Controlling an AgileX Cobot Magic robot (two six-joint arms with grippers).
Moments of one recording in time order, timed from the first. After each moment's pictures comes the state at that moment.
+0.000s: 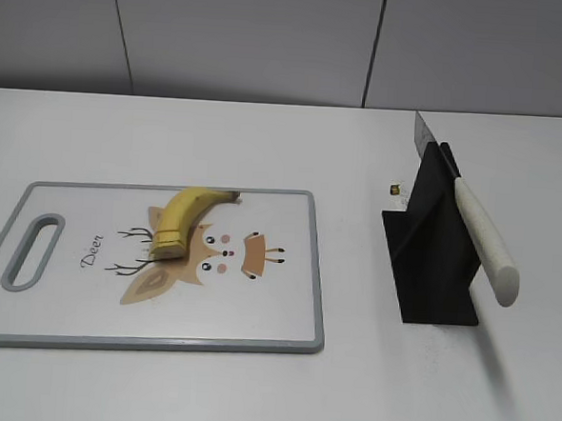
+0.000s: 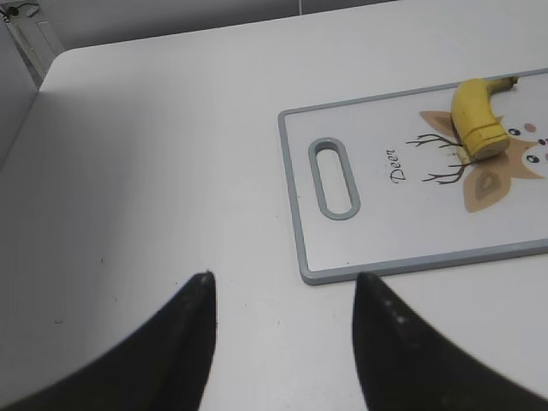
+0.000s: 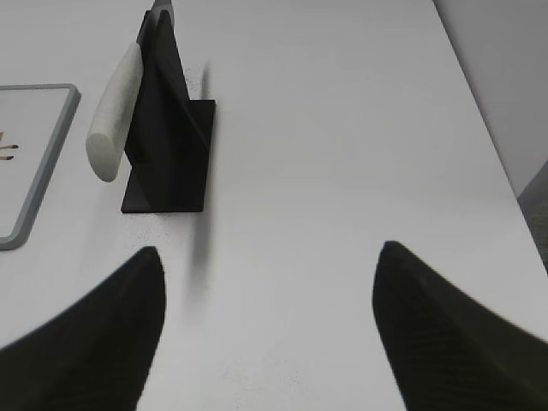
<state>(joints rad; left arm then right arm) -0.01 0.00 -0.48 -0.09 1.09 0.18 0.02 -0.01 -0.50 0.09 1.05 0.02</state>
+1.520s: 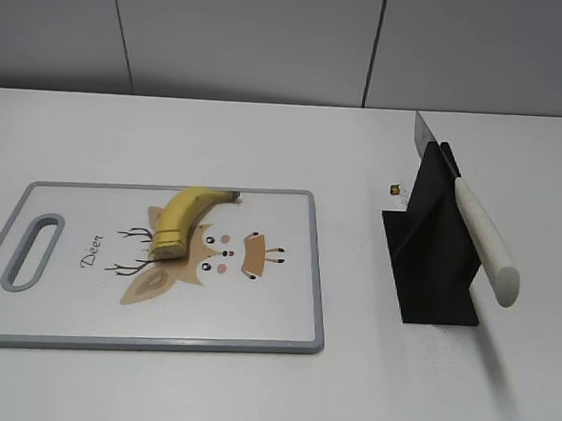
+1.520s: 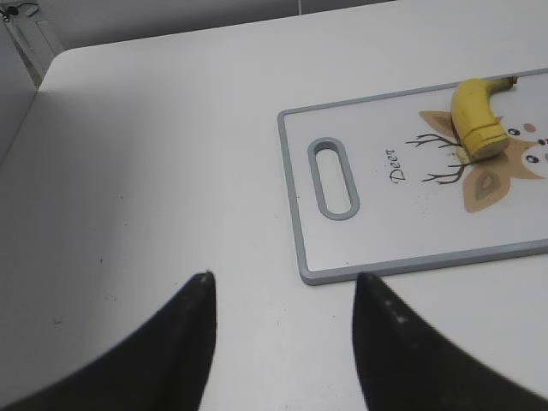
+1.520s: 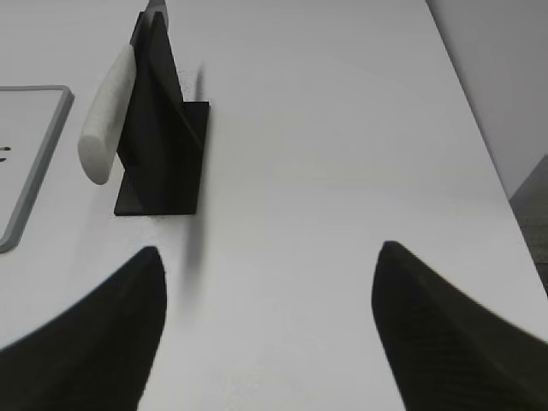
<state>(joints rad) -0.01 0.00 -0.48 -0.09 1.09 0.18 0.02 -0.01 -0.50 0.08 1.04 0.03</state>
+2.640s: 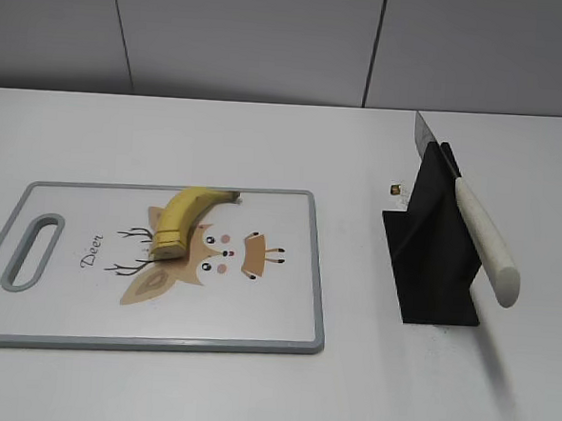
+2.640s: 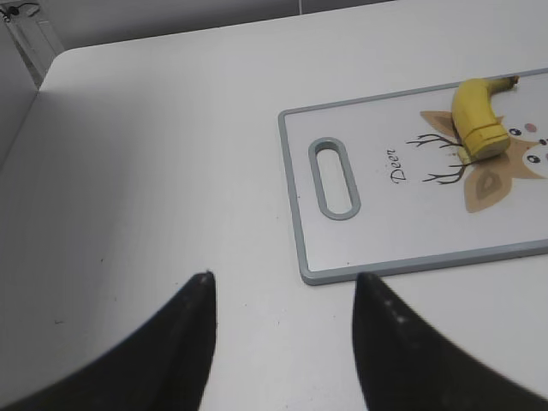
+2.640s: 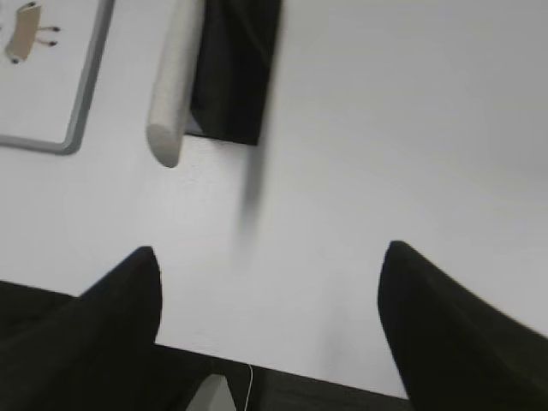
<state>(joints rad) -0.01 0.00 -0.48 -0.09 1.09 0.18 0.25 0.74 -0.84 0.08 1.11 0.05</state>
